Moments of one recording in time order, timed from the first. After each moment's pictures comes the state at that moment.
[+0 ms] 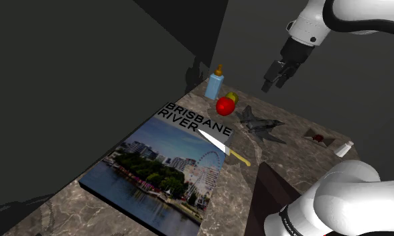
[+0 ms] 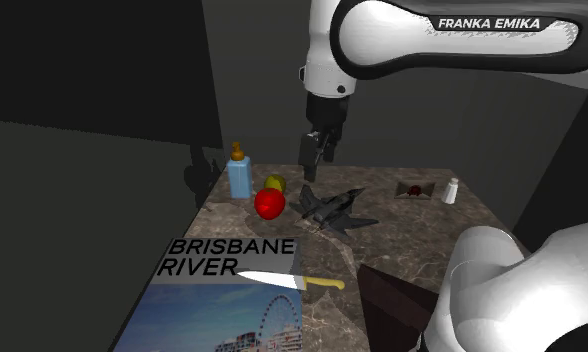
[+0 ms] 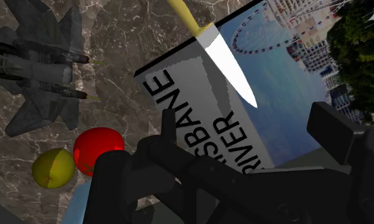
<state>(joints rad) -0.01 -0.74 -0.06 -2.31 -0.05 1.64 -0.06</state>
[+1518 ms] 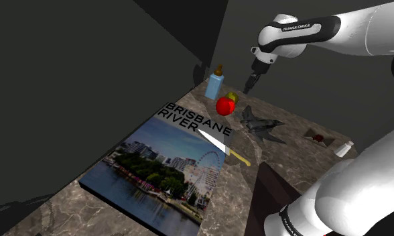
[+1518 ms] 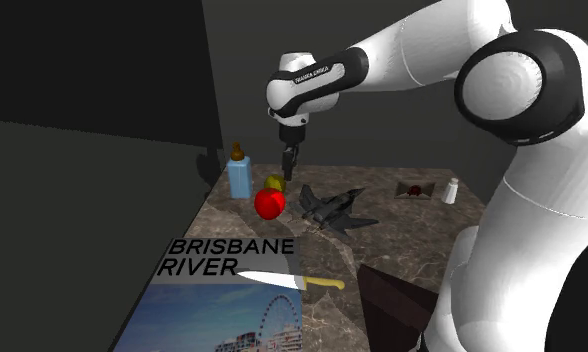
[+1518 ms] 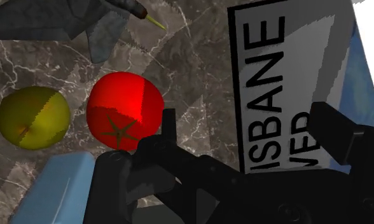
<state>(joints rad) 0.03 -0.06 -0.43 -2.03 0.03 2.00 -0.77</state>
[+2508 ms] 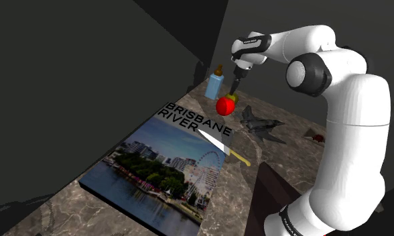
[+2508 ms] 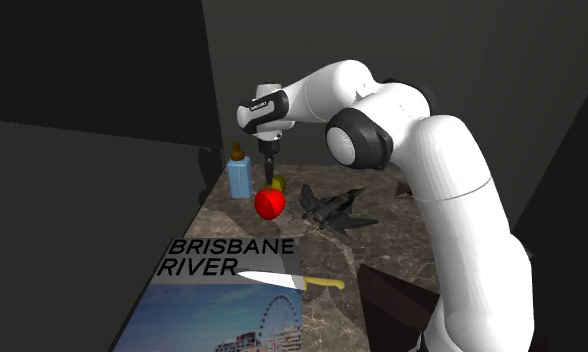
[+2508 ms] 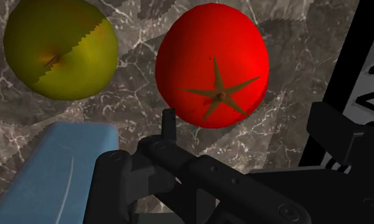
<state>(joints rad) -0.13 0.57 -0.39 -1.46 0.29 1.95 -1.18</state>
